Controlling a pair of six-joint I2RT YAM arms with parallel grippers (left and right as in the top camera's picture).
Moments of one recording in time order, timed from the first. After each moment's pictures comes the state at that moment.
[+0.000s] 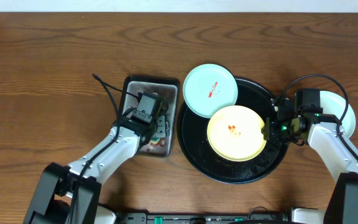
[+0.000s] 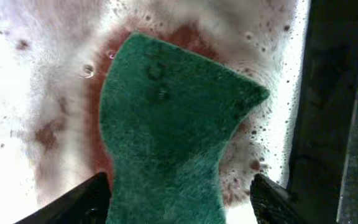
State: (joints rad) left arm -0.41 1.53 0.74 -0.35 -0.07 -0.42; right arm -0.06 1.51 0.77 -0.59 -0.37 0.04
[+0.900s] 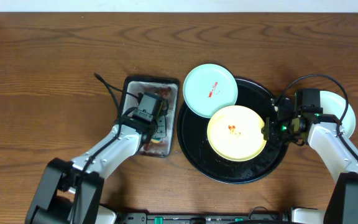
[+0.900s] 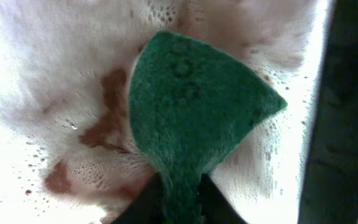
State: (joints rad) left arm -0.41 1.55 0.75 -0.36 -0.08 -0.43; right arm -0.06 1.51 0.77 -0.59 -0.37 0.04
